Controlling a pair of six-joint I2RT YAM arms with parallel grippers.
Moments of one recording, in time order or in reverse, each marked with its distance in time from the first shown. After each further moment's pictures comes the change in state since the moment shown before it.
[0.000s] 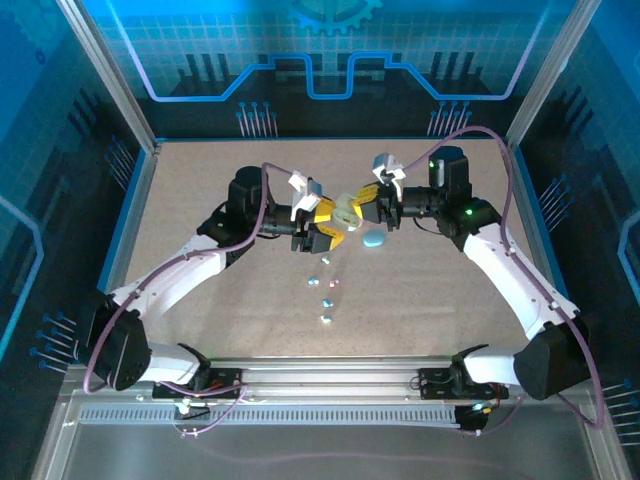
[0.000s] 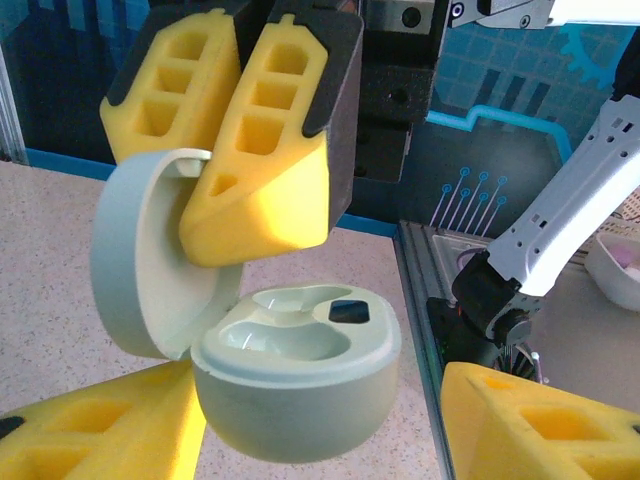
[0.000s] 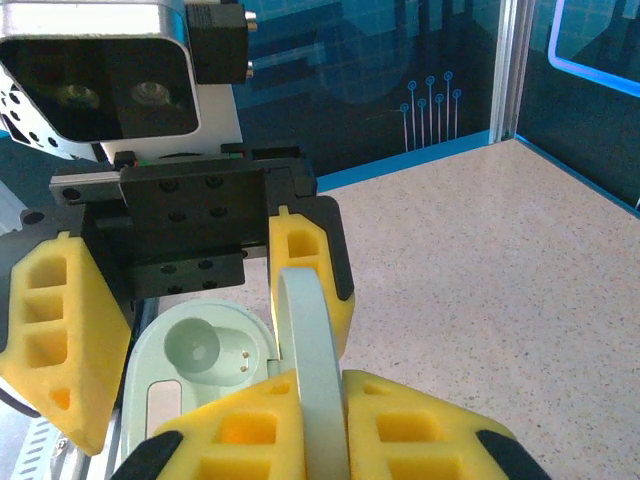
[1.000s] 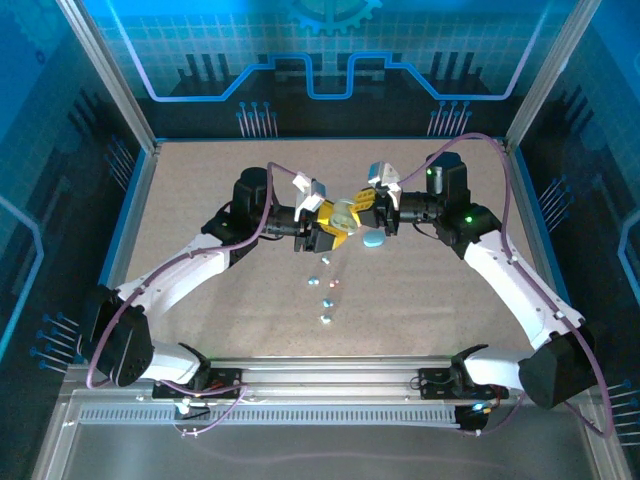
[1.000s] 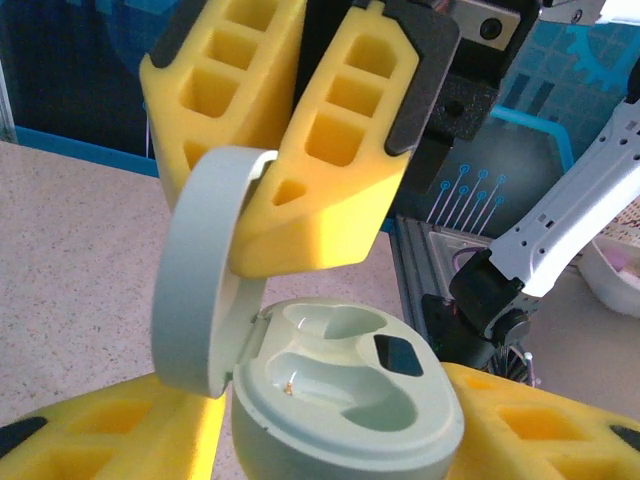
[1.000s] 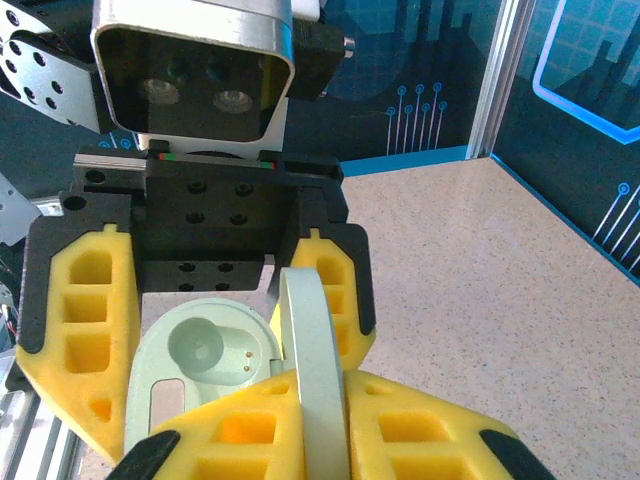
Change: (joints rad) left arm -0.011 0.023 0.001 -0.001 -0.008 -0.027; right arm 0.043 -0.044 -0.029 -0.001 0.081 -0.133
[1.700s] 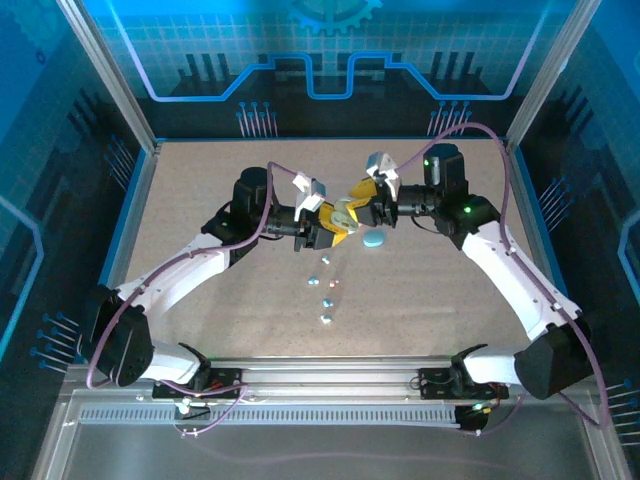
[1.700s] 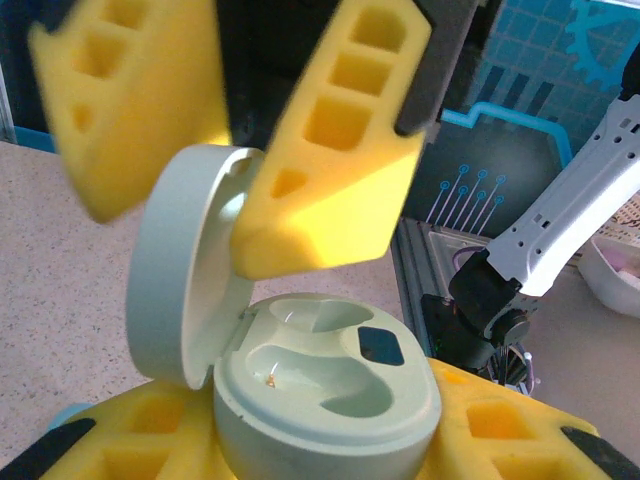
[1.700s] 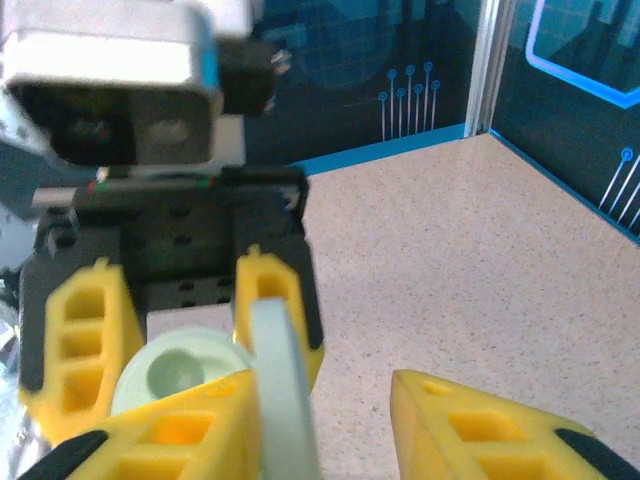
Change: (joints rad) left arm 0.000 0.000 0.001 0.000 0.000 0.002; right arm -0.006 0.060 0.093 -0.076 0.015 0.081
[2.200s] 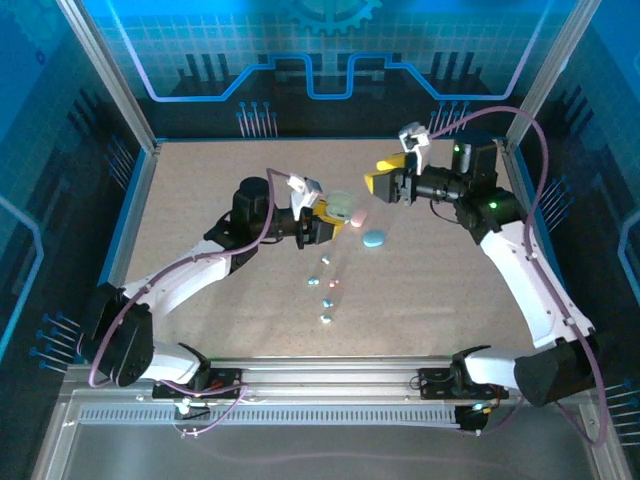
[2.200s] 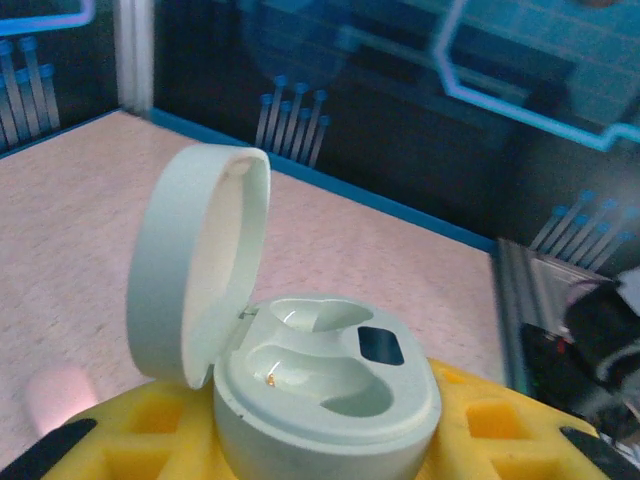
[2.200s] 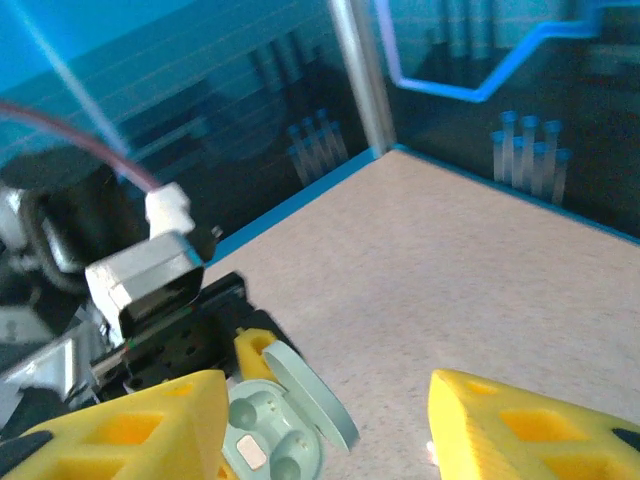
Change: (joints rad) left arm 0.015 0.000 -0.116 0.145 -0.266 -0.081; right arm -0.119 -0.058 0.083 -0.012 0.124 0.351
